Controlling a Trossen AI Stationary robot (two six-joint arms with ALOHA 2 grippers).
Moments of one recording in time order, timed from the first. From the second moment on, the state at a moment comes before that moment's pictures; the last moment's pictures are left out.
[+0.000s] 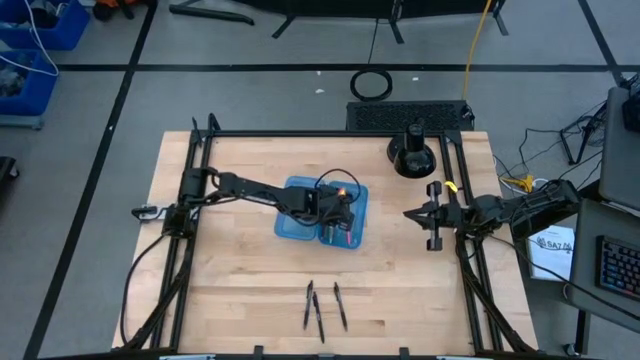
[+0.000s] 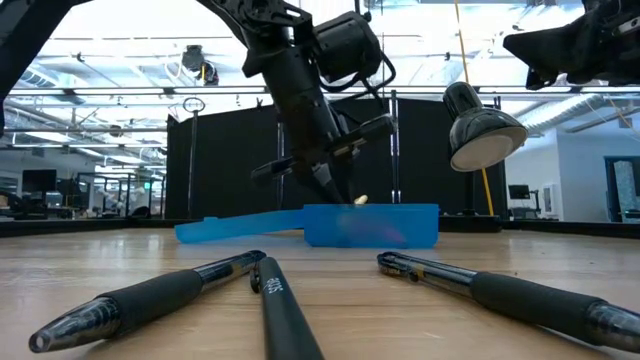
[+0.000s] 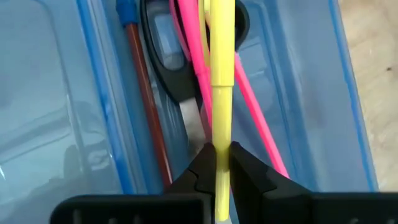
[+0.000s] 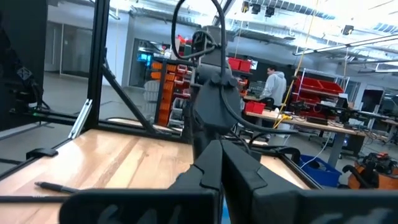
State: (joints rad) left arm 0.02 2.08 1.47 -0.48 -0.20 -1.13; right arm 0.27 0.18 0.02 0.35 0.28 -0.22
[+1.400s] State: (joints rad) left arm -0.55 1.17 1.28 -0.71 -1.02 -0.57; right arm 0.27 0.18 0.02 0.35 0.05 -0.01
